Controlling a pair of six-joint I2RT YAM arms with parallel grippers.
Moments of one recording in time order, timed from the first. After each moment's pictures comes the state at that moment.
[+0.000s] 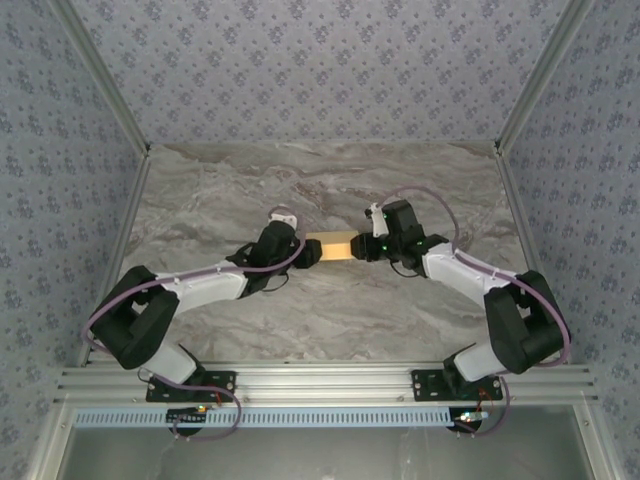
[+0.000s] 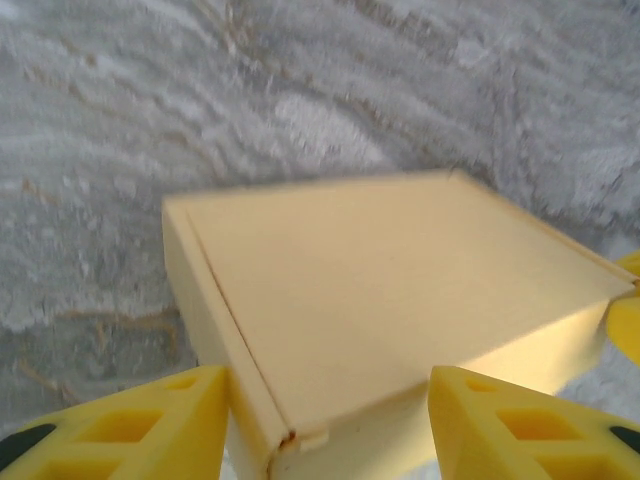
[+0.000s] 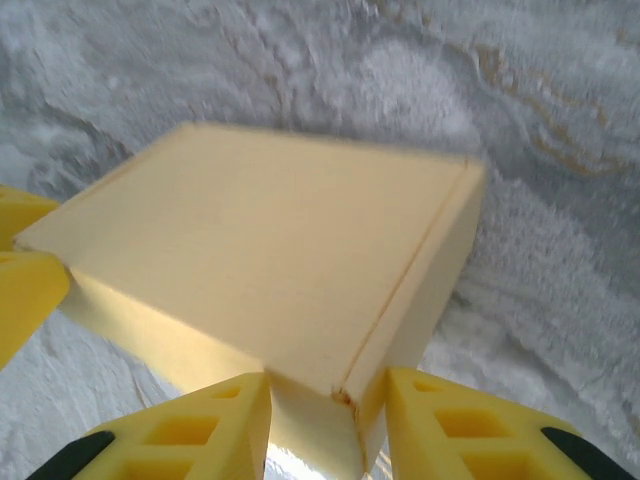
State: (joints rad) left arm -0.76 1.52 0.72 0.16 -0.05 -0.65; right arm 0.48 1.46 0.80 -0.15 -0.27 0.31
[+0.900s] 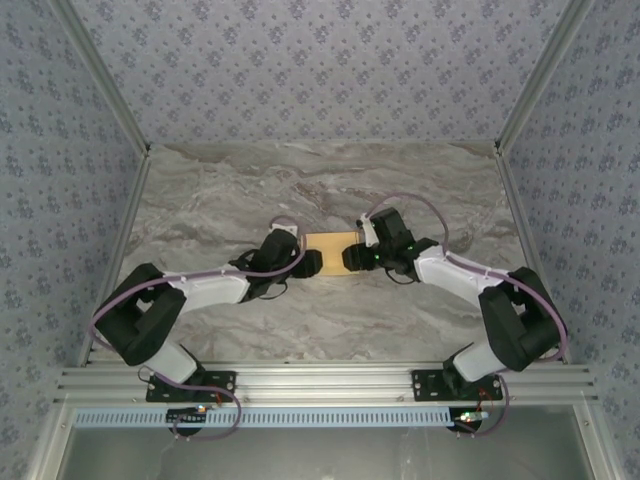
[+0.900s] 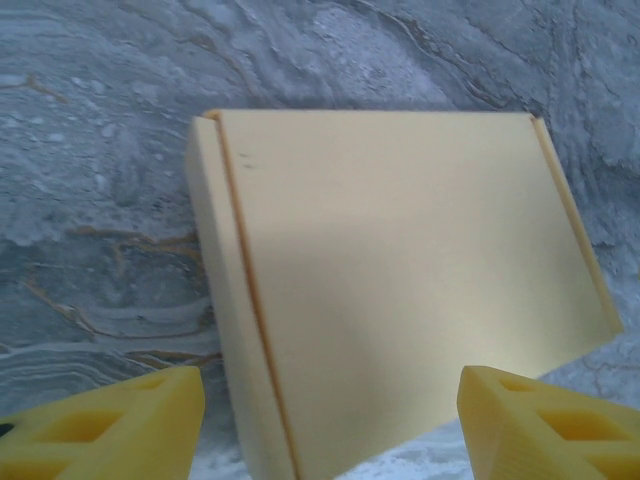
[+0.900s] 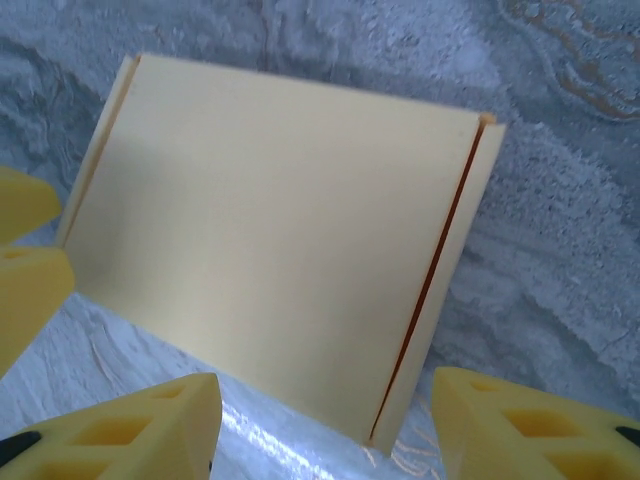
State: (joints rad) left arm -0.74 1.55 0.69 0.15 -0.04 -0.67; right arm 0.53 1.50 0.82 -0.20 -0.20 0.29
